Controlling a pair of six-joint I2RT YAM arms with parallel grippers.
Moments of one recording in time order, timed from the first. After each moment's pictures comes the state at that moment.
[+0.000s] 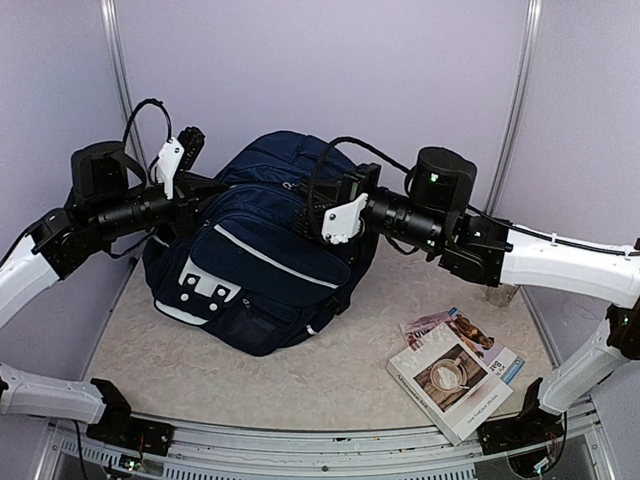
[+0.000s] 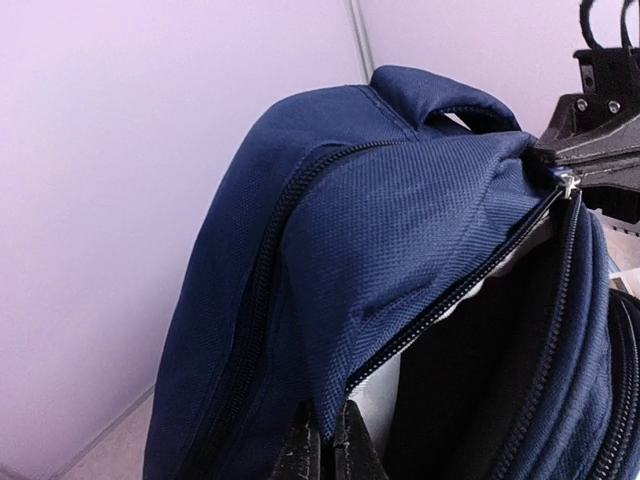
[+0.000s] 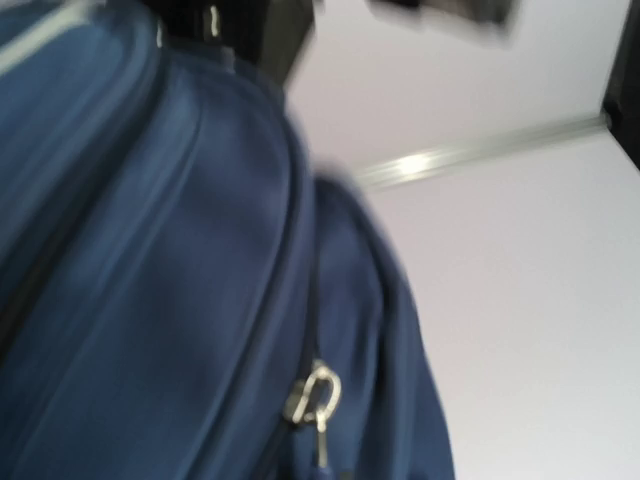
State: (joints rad) left arm -0.62 1.06 1.18 -0.30 0.20 0.28; right arm 1.04 1.48 1.31 0.28 -0.05 -1.33
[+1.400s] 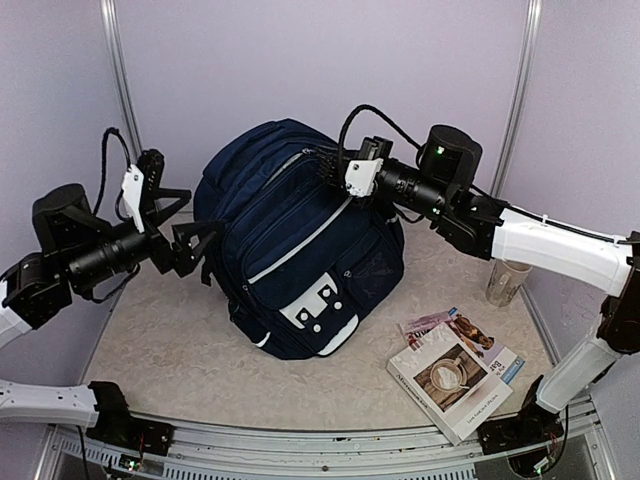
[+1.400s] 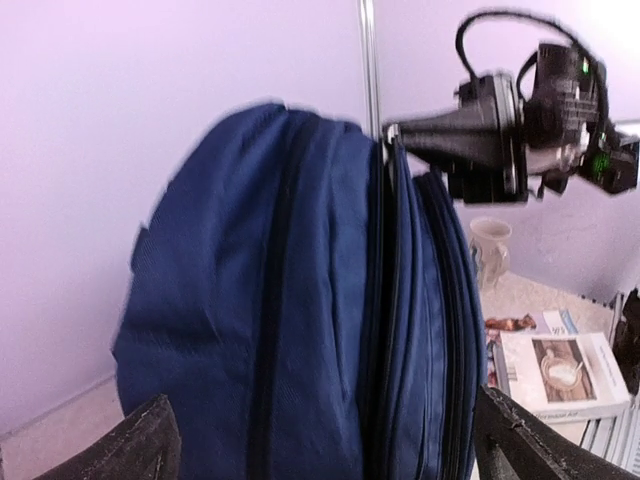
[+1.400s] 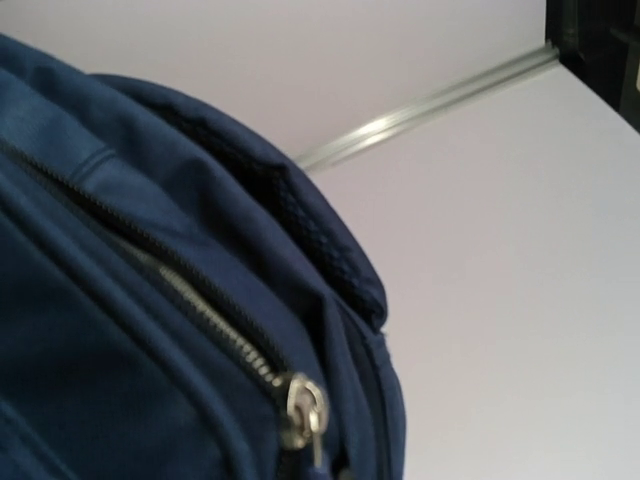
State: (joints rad) left arm -0.87 0.78 0.94 -0.22 -0.10 0.08; right arm 0.87 1.53 1.36 0.37 -0.23 -1.13
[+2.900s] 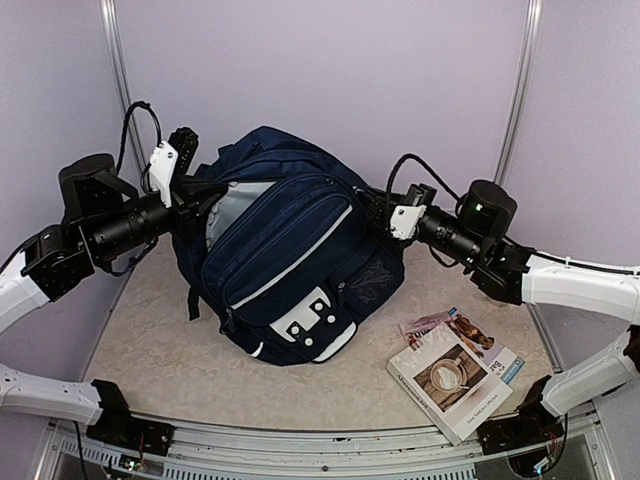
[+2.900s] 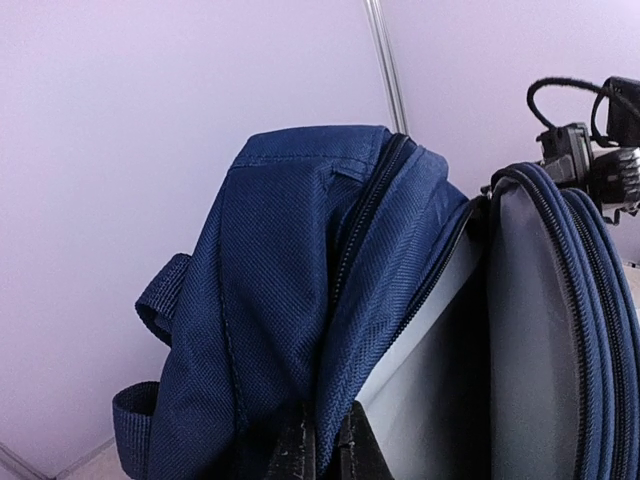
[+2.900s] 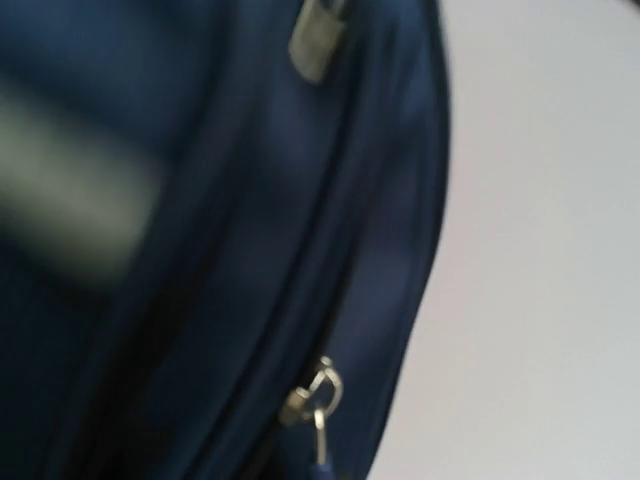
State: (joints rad) left arm -0.81 0.96 1.10 -0.20 -0.09 0.24; right arm 0.78 1.30 0.91 0.55 -0.14 -1.07
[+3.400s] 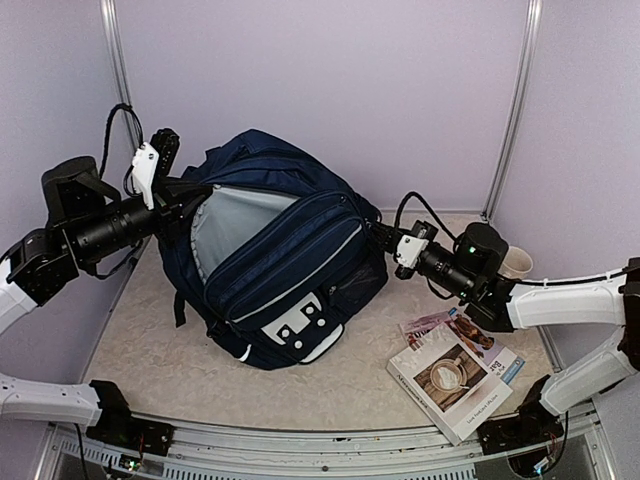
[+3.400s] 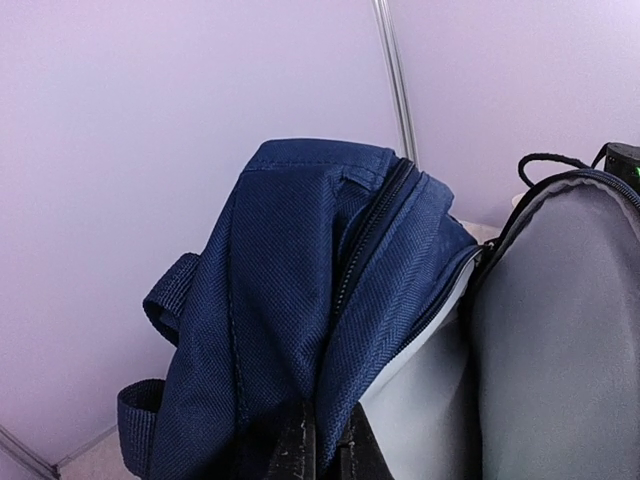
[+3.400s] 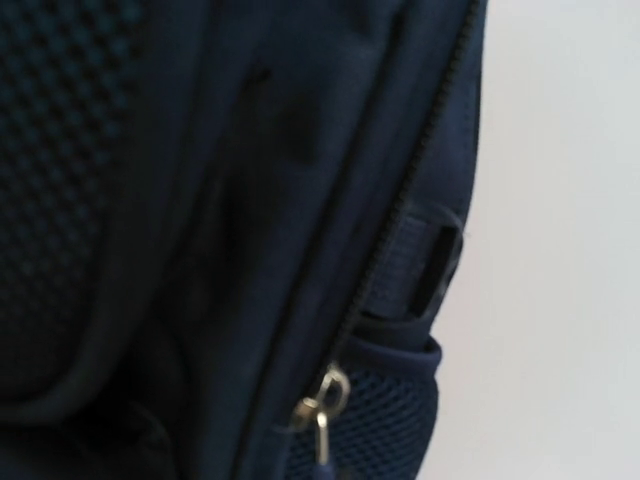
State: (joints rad) left arm -0.77 0.89 1.10 -0.26 -0.06 0.22; right arm 0.75 1.35 0.65 0.83 -0.09 -0.88
